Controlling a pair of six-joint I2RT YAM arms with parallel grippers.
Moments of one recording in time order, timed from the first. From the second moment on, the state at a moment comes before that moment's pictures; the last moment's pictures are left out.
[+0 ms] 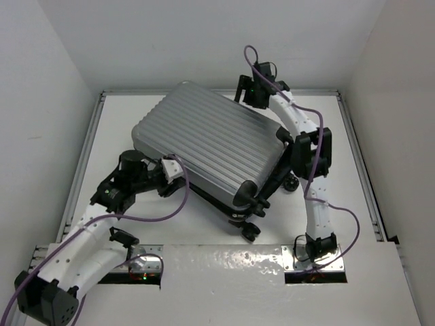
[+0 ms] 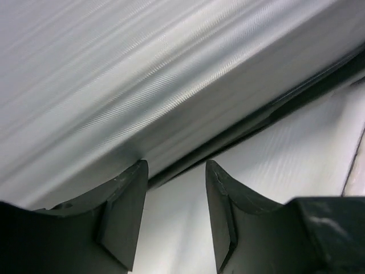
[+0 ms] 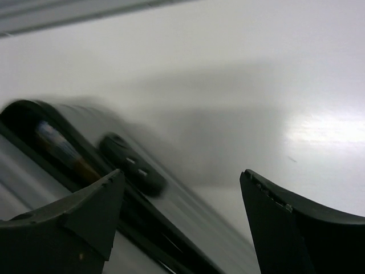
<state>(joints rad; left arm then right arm) -0.36 0.78 0.62 -0.41 0.58 0.55 0.30 2.36 2.20 -0.57 0.01 0.45</state>
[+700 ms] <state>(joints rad) 0.04 1.89 1.96 -0.39 0.20 0.08 0.09 1.05 0.90 -0.87 0.39 0.45</state>
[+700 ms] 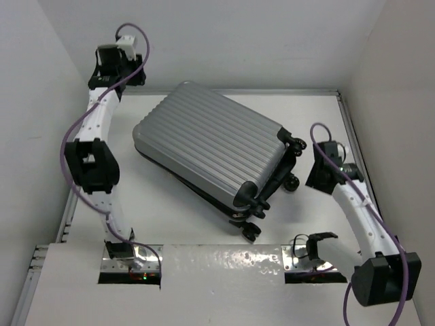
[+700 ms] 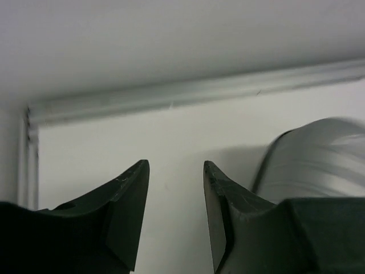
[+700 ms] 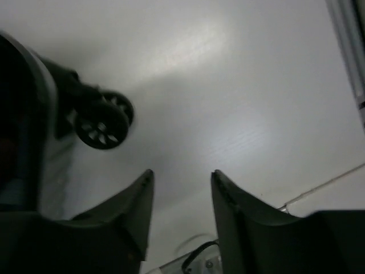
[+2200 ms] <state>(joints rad) -0.82 1.84 2.09 -0.83 0.40 0.63 -0.01 1.34 1.09 -0.56 -0.03 0.33</state>
